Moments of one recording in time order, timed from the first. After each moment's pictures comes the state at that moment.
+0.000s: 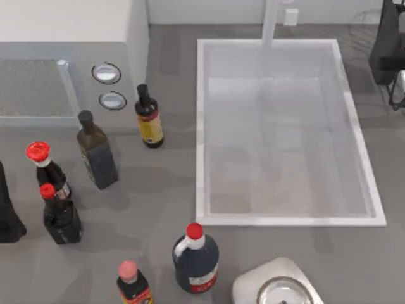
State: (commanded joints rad) left arm 0.00 0.00 0.00 0.00 0.00 0.00; right arm 0.06 2.04 1.89 -1.44 0.01 0.08
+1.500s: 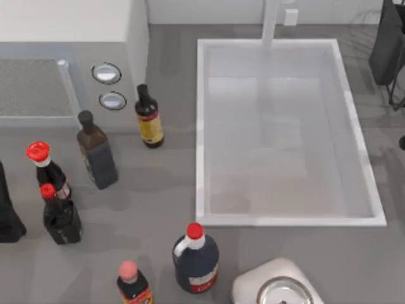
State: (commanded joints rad) left arm 0.00 0.00 0.00 0.00 0.00 0.00; right arm -0.05 1.88 1.27 -0.96 0.00 -0.04
